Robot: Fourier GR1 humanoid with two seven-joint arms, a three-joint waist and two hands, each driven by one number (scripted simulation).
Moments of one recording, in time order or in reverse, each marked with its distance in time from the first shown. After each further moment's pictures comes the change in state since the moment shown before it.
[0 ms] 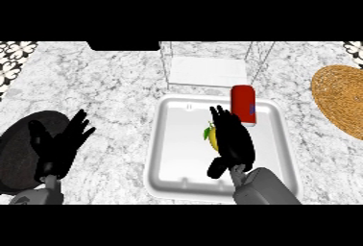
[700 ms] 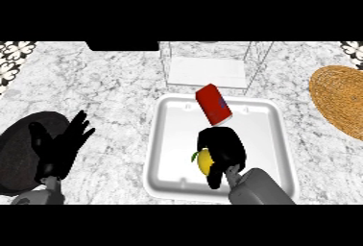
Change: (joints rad) left arm 0.007 -0.012 0.009 -0.001 -0.017 -0.011 -0.009; right arm -0.005 0.024 0.016 0.062 0.000 0.117 -0.186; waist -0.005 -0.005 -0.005
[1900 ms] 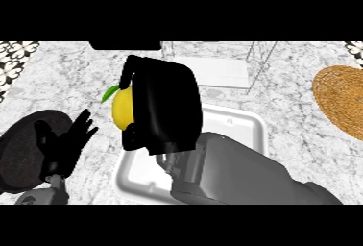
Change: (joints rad) left arm -0.011 -0.022 -0.005 -0.002 -0.018 0.003 0.009; right arm -0.668 0.090 0.023 -0.174 -0.100 -0.272 0.528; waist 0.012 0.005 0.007
